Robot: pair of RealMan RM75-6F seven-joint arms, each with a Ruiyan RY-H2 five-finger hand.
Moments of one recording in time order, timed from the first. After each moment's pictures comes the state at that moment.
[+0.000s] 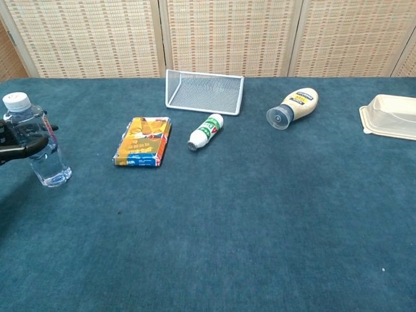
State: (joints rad) left arm -0.33 -1.68 -0.29 -1.27 1.22 1.12 -0.73; right arm 0.11 -1.02 0.06 -1.67 -1.49 1.42 0.04
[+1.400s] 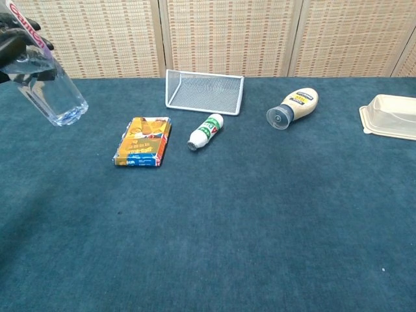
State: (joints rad) left arm -0.36 -1.50 -0.21 -1.59 1.48 1.41 -0.96; right arm 0.12 -1.00 0.04 -1.69 -1.49 1.39 0.03
